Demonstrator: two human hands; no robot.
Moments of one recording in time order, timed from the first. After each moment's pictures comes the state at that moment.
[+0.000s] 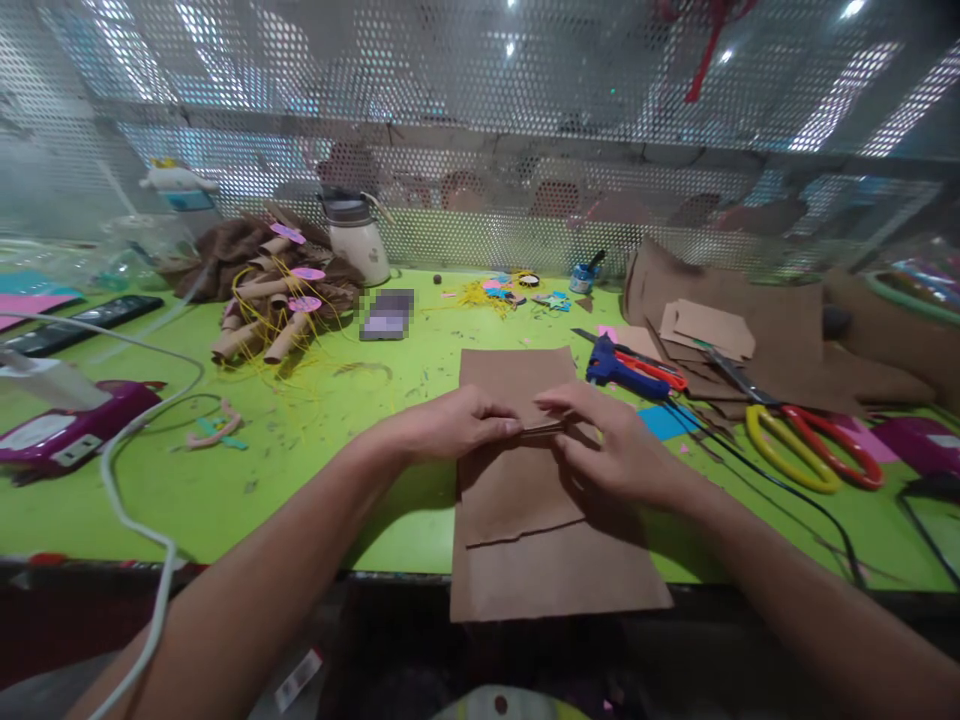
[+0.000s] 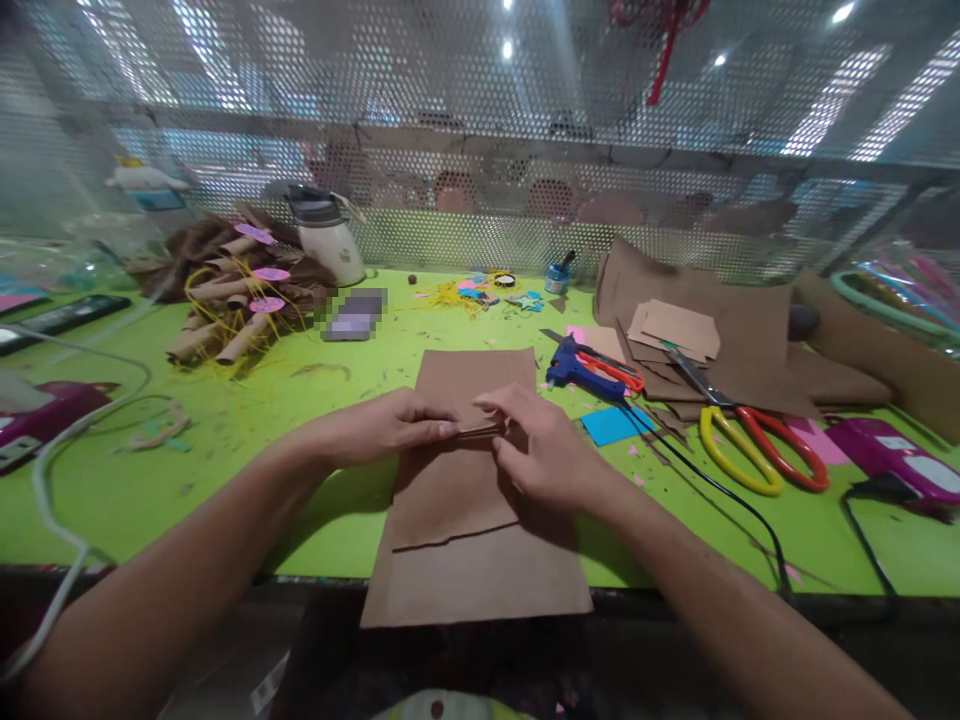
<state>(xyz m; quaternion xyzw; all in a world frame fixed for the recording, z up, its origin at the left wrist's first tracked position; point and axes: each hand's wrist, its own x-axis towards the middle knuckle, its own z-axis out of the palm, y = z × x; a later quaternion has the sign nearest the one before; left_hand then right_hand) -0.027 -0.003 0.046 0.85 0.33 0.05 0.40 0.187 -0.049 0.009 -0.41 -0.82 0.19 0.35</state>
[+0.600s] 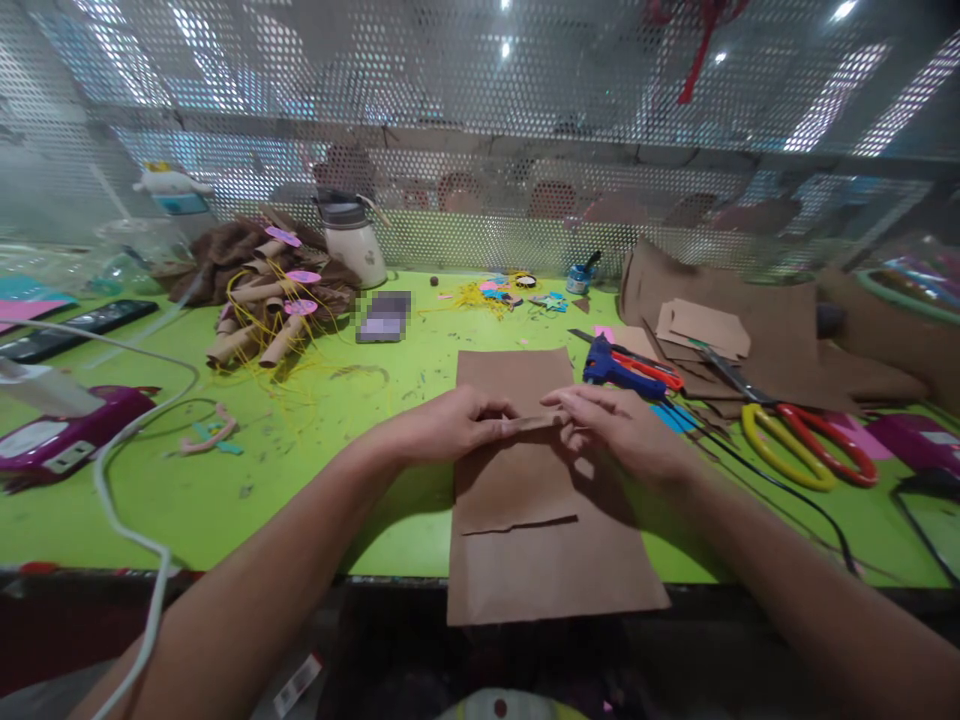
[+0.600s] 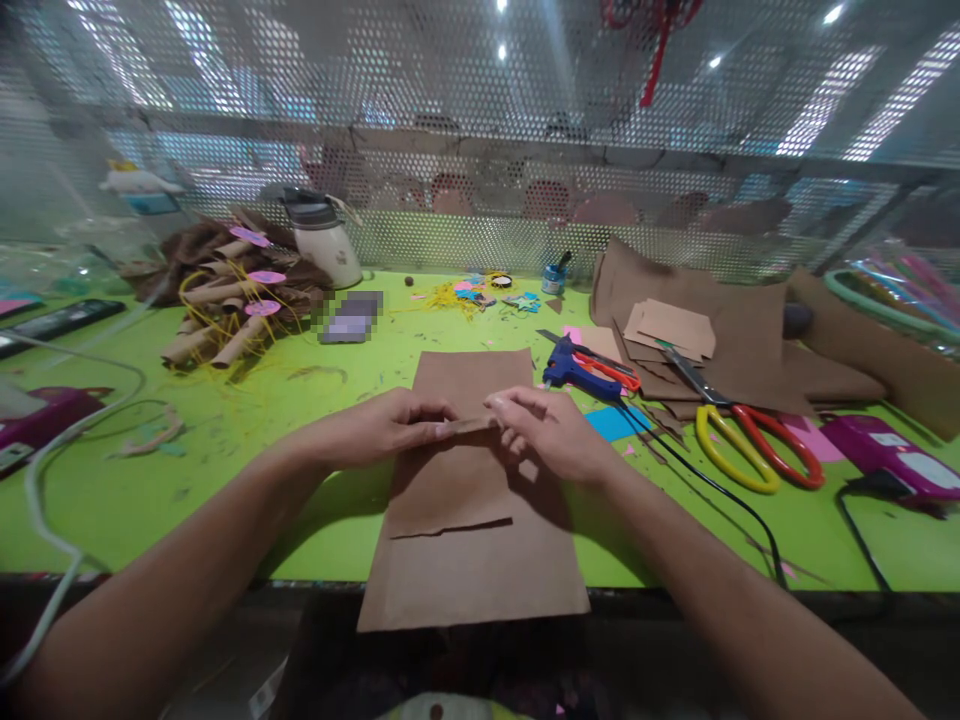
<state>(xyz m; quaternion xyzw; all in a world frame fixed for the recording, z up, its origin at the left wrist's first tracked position) -0.028 -0.002 0.045 0.86 0.32 0.07 0.39 0.187 -0.046 0.013 -0.48 -0.58 0.52 0.40</state>
